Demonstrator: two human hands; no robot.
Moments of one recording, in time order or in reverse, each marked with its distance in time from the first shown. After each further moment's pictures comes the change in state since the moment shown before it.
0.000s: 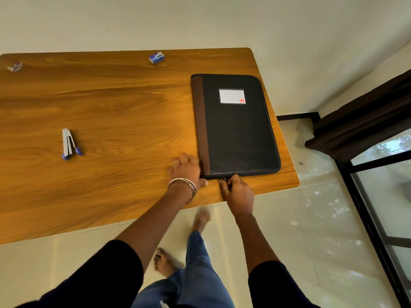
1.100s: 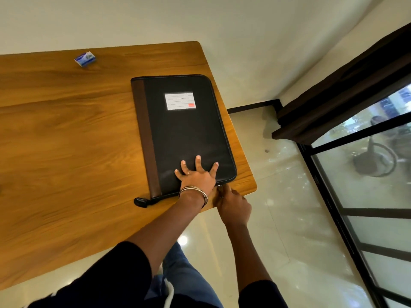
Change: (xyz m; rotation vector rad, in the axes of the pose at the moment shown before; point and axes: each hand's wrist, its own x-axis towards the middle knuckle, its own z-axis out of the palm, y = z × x) left_hand 0.041 0.155 0.002 0.200 -0.185 0.275; right_hand 0.018 0.081 -0.049 -0.231 0.051 0.125
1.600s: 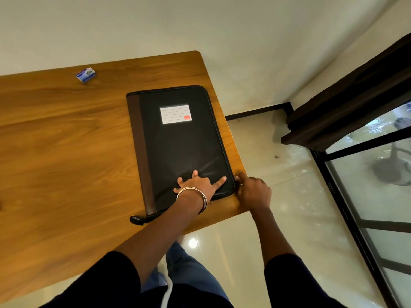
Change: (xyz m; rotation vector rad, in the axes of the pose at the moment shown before) left_hand 0.053 0.001 -0.005 -0.128 -0.351 -0.034; right_hand 0.098 0.052 -0.048 -0.120 -0.061 -0.161
